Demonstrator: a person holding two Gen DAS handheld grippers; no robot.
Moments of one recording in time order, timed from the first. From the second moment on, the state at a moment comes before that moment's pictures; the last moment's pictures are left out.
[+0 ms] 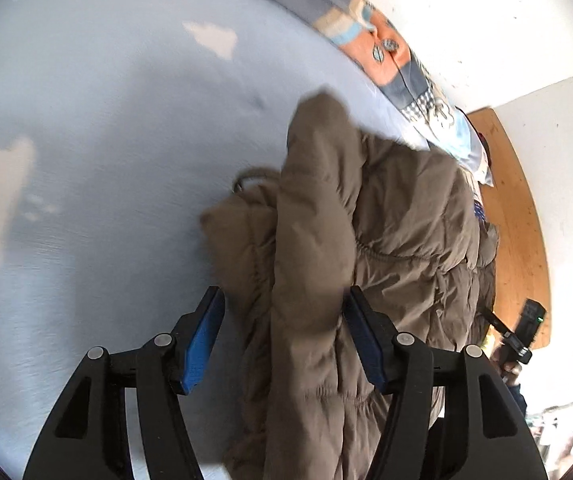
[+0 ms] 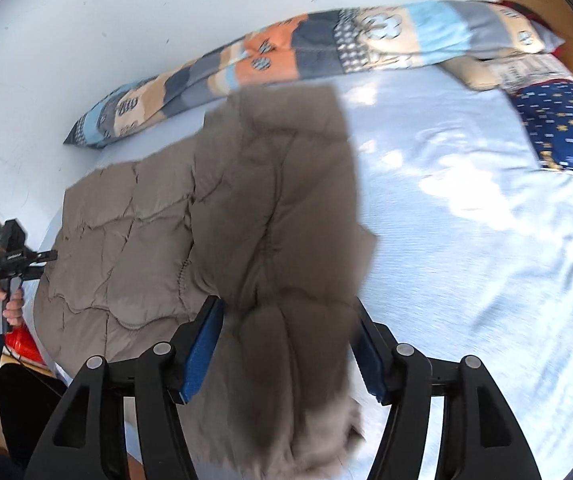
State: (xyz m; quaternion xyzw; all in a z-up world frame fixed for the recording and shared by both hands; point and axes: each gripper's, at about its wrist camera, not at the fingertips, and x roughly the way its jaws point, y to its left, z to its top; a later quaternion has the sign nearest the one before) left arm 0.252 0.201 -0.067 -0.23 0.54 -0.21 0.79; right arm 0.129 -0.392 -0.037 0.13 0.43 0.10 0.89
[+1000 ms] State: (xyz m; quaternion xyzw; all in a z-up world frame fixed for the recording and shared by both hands) left arm 0.207 0.013 -0.035 0.03 0.49 -0.13 0.86; right arm 0.201 -0.247 -0.092 0.06 0.47 0.02 0.88
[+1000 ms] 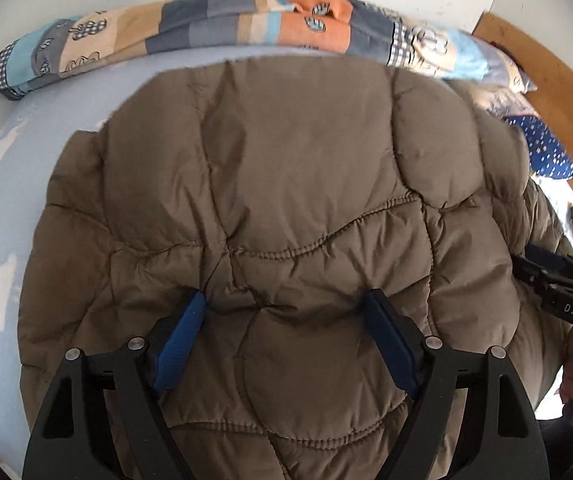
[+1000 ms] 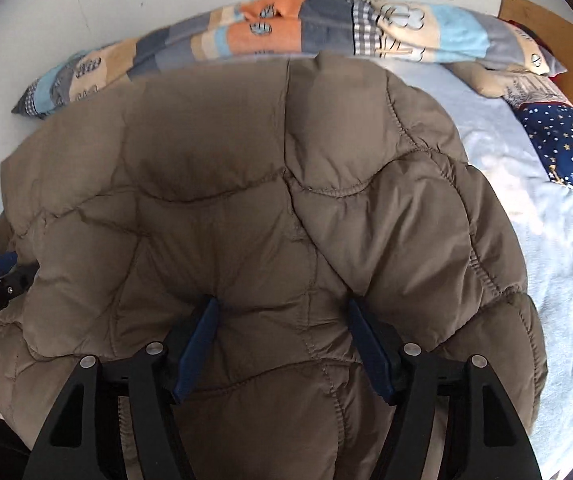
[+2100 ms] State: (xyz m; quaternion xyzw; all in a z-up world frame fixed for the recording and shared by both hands) left arm 0.076 0.036 -0.002 0.01 0.38 -0.08 0.92; right arm 0.070 -0.211 -0.056 0.06 0.39 0.03 0.92
